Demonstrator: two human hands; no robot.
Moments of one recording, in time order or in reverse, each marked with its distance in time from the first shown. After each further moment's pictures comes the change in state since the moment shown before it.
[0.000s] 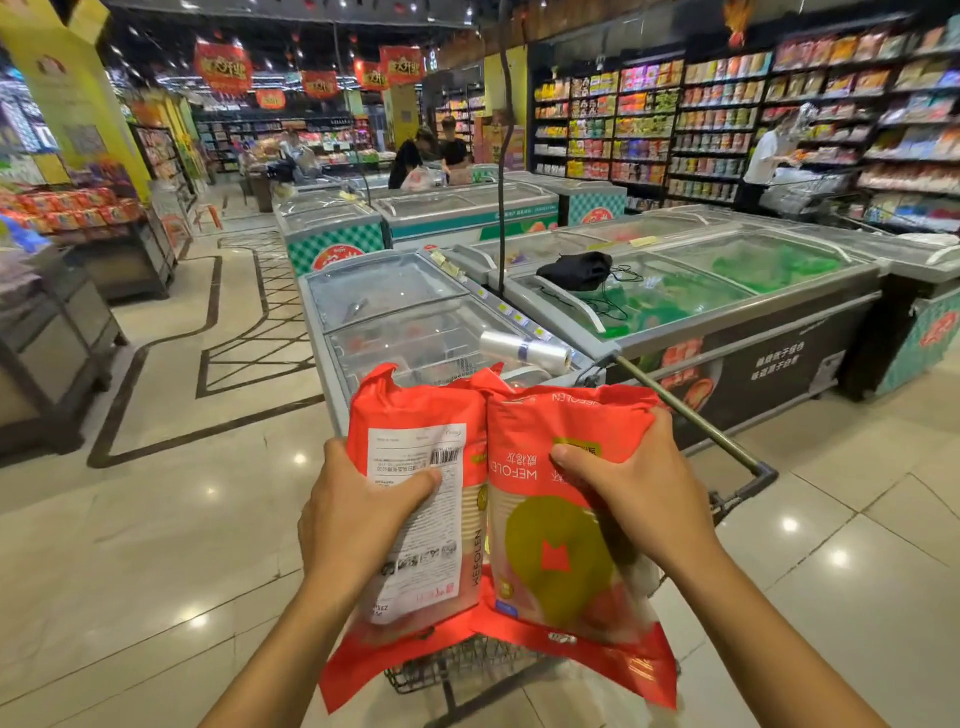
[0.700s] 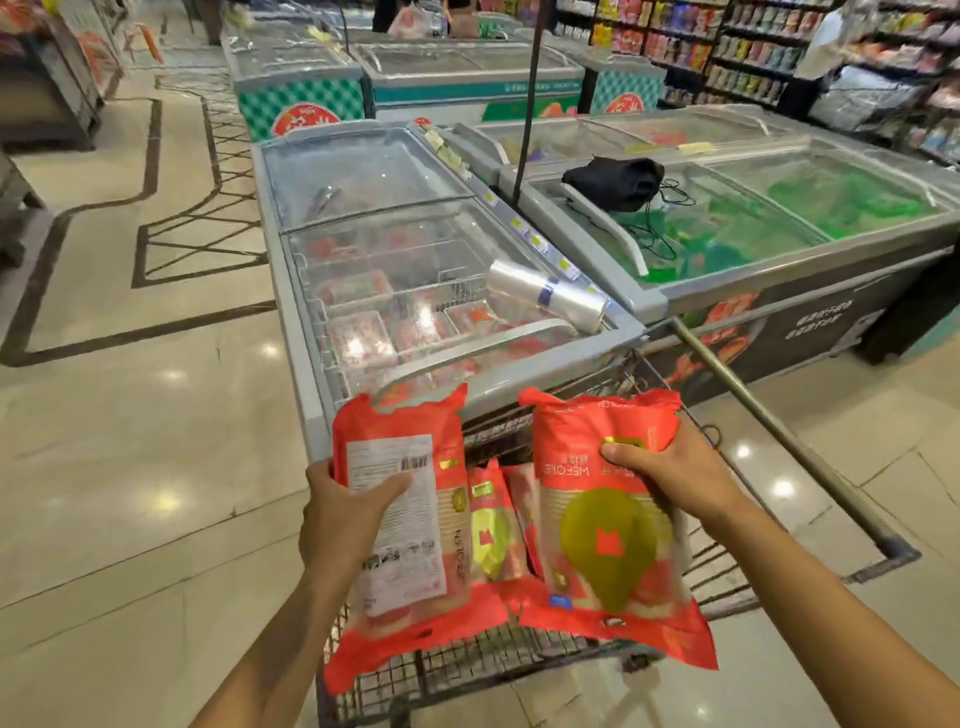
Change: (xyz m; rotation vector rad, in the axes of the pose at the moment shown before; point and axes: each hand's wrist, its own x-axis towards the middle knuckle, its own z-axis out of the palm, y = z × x) left_hand 0.232 -0.145 0.170 -0.127 -0.112 -0.439; right_hand 0.287 0.129 0.143 0.083 -0.288 0.169
